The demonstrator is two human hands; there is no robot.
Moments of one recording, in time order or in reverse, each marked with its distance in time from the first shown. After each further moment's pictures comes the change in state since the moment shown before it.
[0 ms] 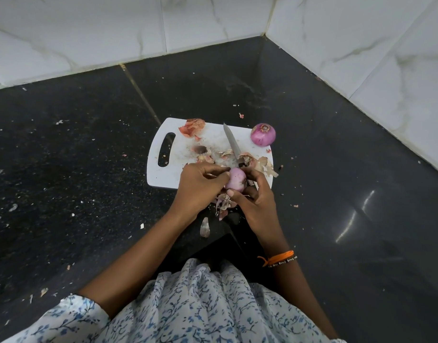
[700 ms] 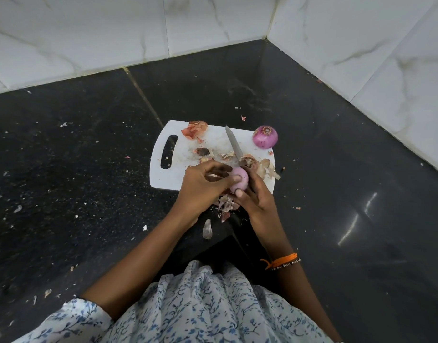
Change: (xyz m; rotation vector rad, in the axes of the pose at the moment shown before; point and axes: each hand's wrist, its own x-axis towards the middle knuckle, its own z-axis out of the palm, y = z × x) left_hand -0.002 0.003 -0.004 -0.118 -0.113 -0.070; right_hand -0.002 0.000 -0.002 0.114 -0.118 0.006
